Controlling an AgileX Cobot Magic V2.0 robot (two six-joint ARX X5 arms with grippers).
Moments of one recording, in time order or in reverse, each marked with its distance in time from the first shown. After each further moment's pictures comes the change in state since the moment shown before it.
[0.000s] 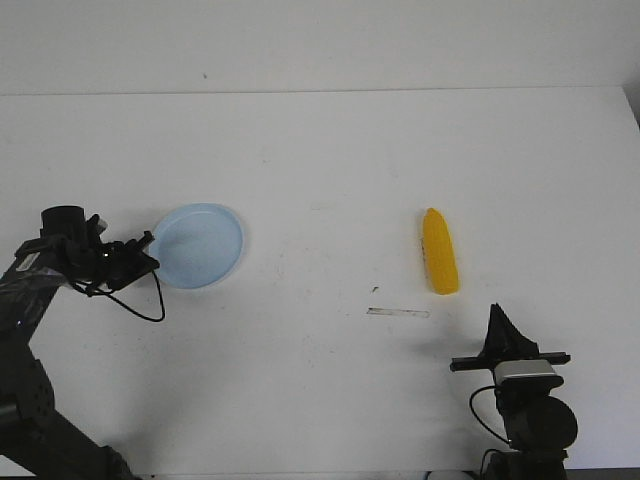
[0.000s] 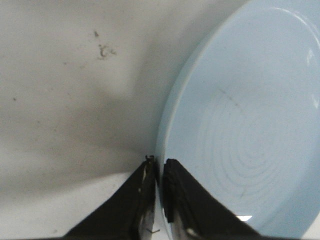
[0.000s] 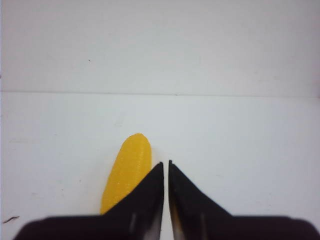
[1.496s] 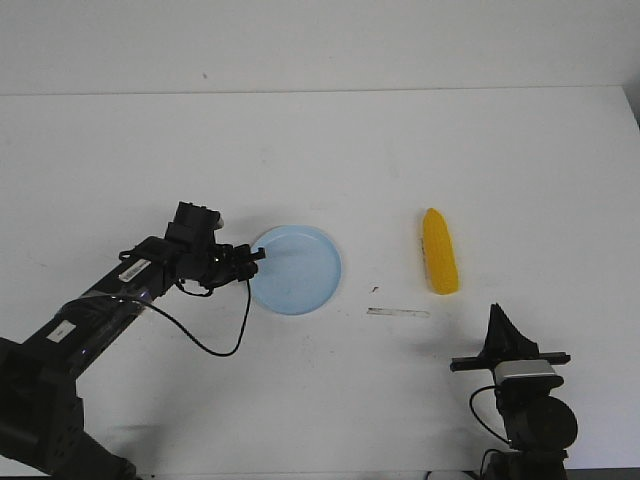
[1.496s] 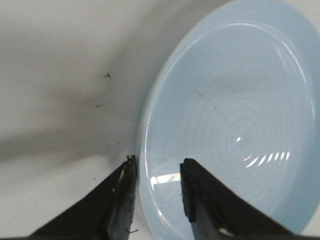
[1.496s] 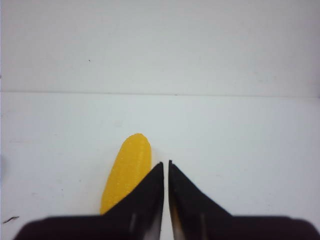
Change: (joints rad) left arm -0.560 -0.058 0.000 0.108 -0.217 -0.183; right arm 0.000 0.000 0.000 0.000 0.000 0.000
